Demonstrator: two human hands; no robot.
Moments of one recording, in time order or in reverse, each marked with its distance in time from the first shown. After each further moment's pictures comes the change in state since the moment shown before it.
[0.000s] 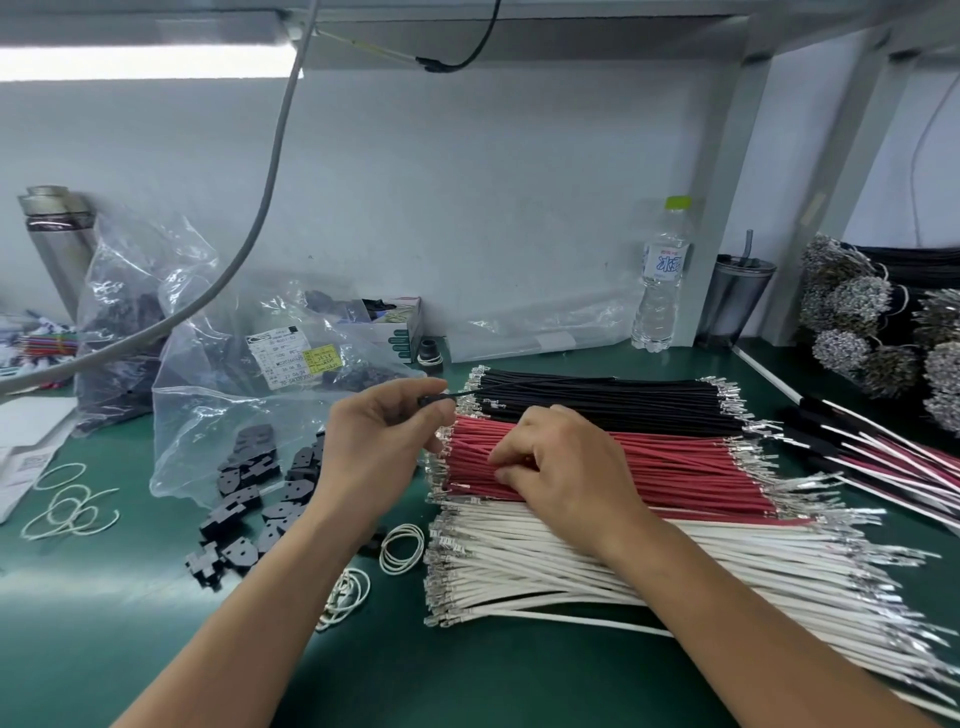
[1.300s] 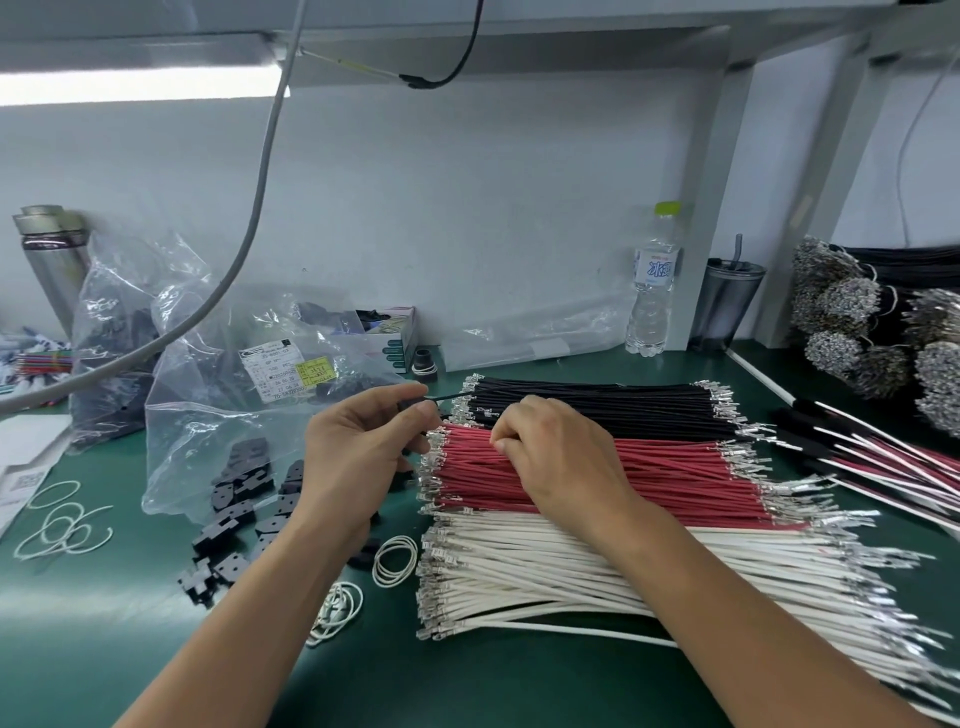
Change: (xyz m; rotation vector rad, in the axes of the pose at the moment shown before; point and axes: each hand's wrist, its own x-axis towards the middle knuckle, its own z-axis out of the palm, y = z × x) left_hand 0.007 -0.007 -0.004 -0.158 0.052 -0.098; right_hand 0.017 0.005 0.000 -0.044 -0.022 0.028
